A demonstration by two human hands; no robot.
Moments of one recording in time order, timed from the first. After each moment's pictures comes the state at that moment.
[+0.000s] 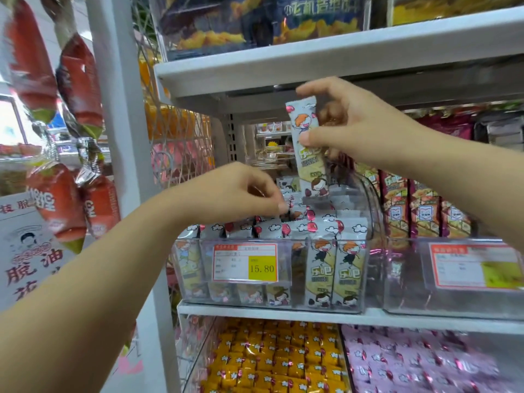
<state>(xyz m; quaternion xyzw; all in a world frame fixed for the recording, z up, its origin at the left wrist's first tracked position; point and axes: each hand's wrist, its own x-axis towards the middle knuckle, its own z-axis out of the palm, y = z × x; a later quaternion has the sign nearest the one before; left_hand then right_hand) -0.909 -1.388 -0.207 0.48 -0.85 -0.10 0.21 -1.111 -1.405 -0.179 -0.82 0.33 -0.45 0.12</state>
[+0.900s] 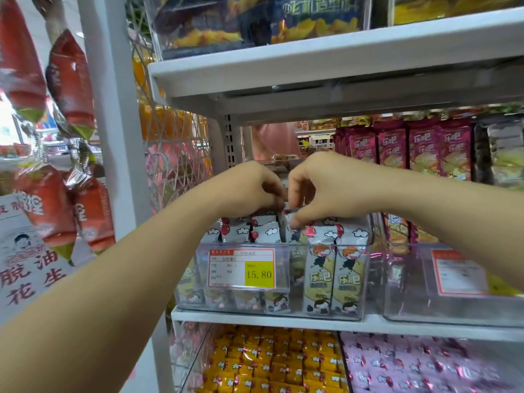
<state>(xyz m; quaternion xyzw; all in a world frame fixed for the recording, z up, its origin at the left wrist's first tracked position) -0.928 -1.428 -0.209 0.51 -0.83 -0.01 0.21 -1.093 -1.416 -0.205 -0.89 0.41 -0.20 -0.03</state>
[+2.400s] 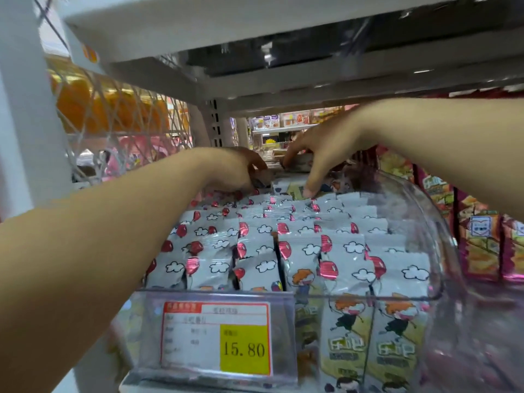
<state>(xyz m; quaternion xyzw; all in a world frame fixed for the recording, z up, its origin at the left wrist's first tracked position) -0.920 -1.537 -0.188 0.62 -0.78 0.03 0.06 -1.096 -1.551 -0.162 -0.86 0.51 0.00 0.01</state>
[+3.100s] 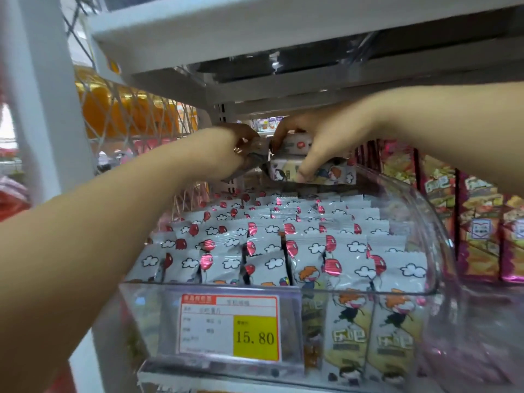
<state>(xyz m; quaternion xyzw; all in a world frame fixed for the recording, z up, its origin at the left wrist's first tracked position) -0.905 -1.497 -0.174 0.60 -0.77 0.11 0.20 -1.087 -1.523 -0.153 -0.88 0.47 -0.04 0.05</state>
